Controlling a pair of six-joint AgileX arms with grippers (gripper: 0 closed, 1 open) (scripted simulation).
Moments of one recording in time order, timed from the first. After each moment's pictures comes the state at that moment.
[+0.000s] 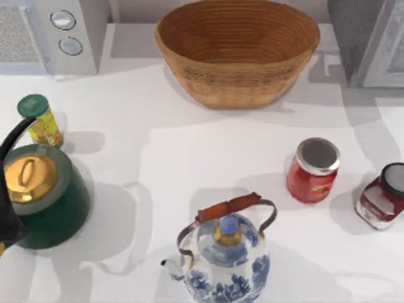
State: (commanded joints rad) left arm 0.00 0.00 0.00 0.00 0.00 0.00; right arm 0.18 1.33 1.74 -0.42 0.20 0.02
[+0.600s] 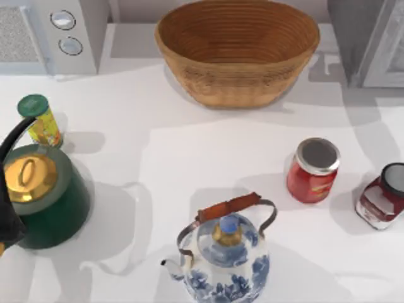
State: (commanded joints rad) left arm 0.00 0.00 0.00 0.00 0.00 0.00; right arm 0.17 1.33 1.73 -0.39 0.20 0.02
